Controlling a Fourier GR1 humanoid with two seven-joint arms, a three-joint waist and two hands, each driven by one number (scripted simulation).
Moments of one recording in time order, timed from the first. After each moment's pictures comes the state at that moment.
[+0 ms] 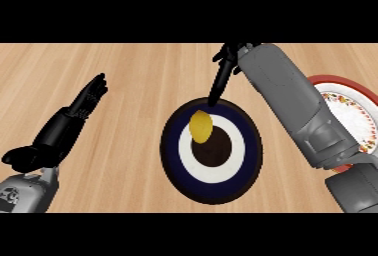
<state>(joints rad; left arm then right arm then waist) -0.20 0.43 -0.18 -1.61 0.15 -0.04 -0.06 -1.29 -0.16 0.26 -0.42 -0.04 0.53 0.89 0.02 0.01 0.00</state>
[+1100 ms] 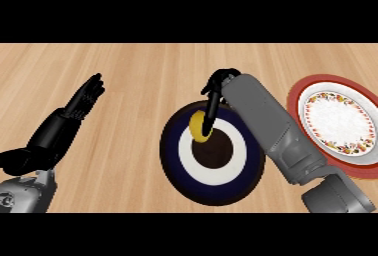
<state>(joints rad) -0.18 0.39 -0.12 -1.65 0.11 -0.09 -0.03 -1.20 -0.04 0.24 -0.33 0.03 0.63 0.83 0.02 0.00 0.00</state>
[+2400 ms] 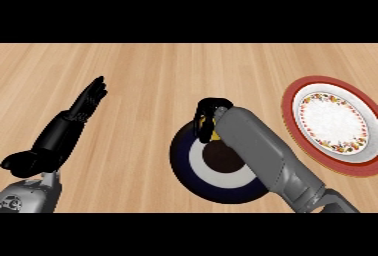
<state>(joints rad) -0.16 0.32 -0.08 -1.66 0.04 -0.12 -0.02 -0.96 -0.05 0.55 -0.66 0.10 0.59 0.72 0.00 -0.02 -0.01</state>
